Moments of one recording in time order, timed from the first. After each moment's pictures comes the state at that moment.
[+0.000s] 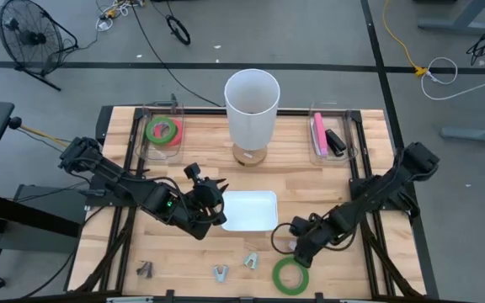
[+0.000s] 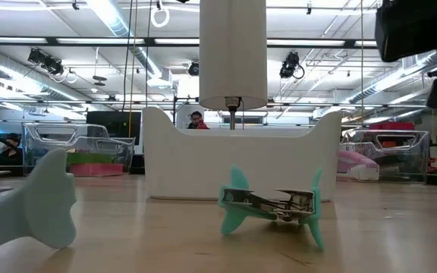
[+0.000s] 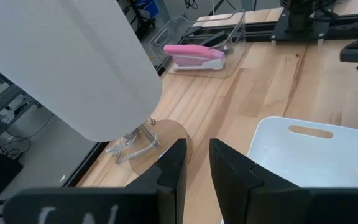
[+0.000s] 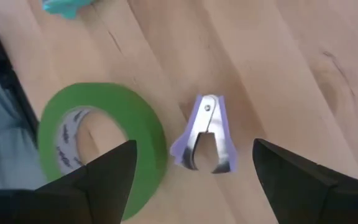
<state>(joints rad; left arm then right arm) -0.49 1.54 1.36 -0.70 -1.03 -0.46 0.65 1.57 0.92 -0.51 0.04 1.14</state>
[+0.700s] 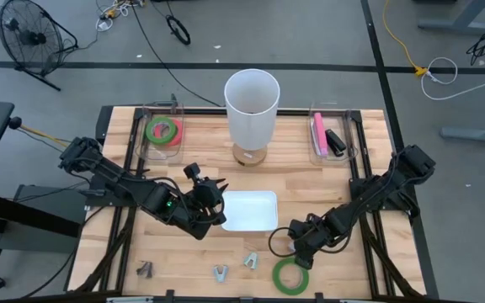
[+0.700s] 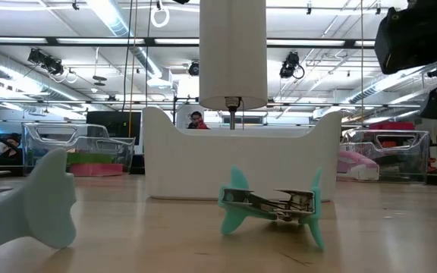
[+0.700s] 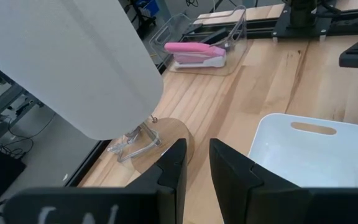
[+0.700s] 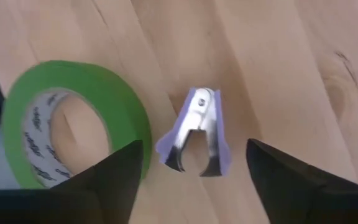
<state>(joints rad) -0.49 1.54 1.36 -0.71 -1.03 -0.46 0.64 1.62 0.92 -0.51 0.02 1.04</state>
